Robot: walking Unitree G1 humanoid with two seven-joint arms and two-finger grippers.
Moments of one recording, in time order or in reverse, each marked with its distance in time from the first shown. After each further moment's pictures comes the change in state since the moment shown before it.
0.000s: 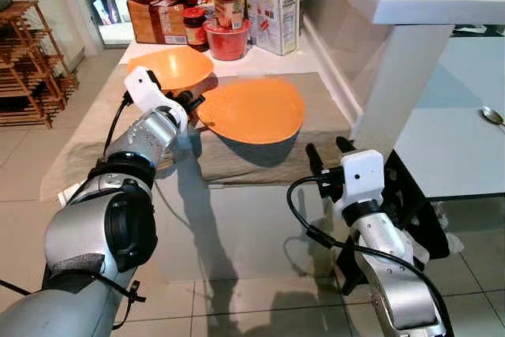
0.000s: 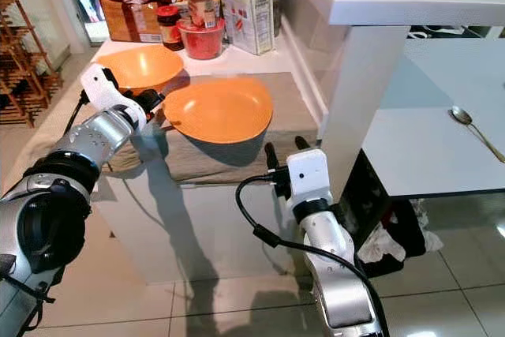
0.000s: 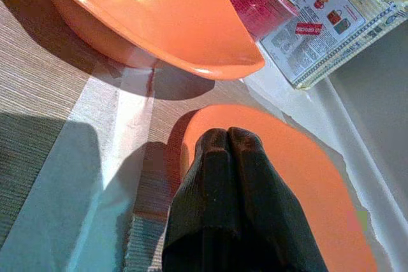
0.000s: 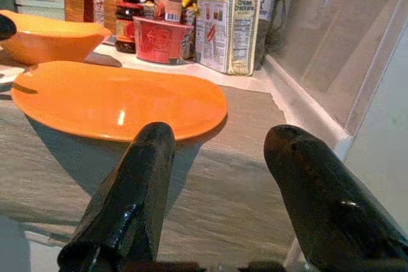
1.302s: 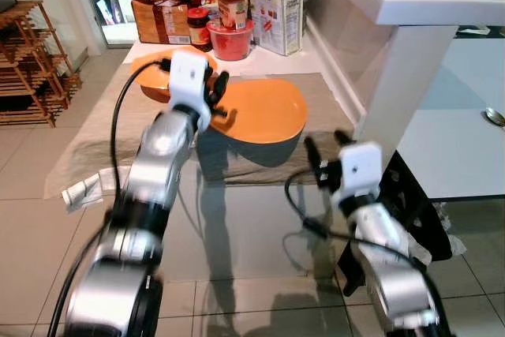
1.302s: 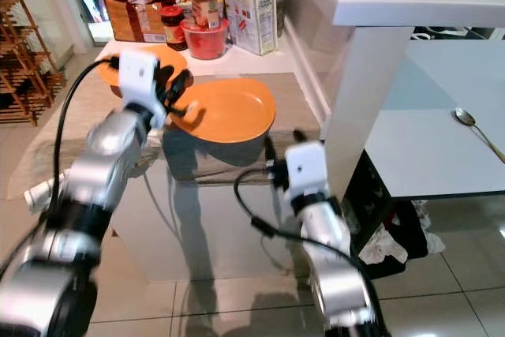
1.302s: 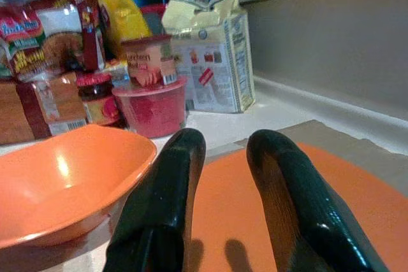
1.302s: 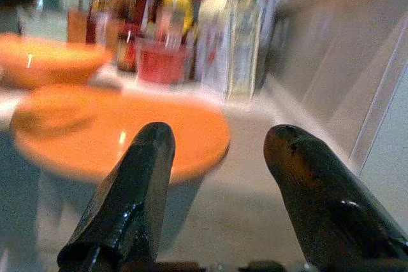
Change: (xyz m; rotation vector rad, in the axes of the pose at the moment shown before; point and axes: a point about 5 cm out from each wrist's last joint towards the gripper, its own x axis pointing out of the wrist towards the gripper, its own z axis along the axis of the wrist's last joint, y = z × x) left arm -0.038 -0.049 -0.020 0.823 -0.301 -0.330; right arm 0.016 -0.005 0.016 -0.008 -0.102 -0.028
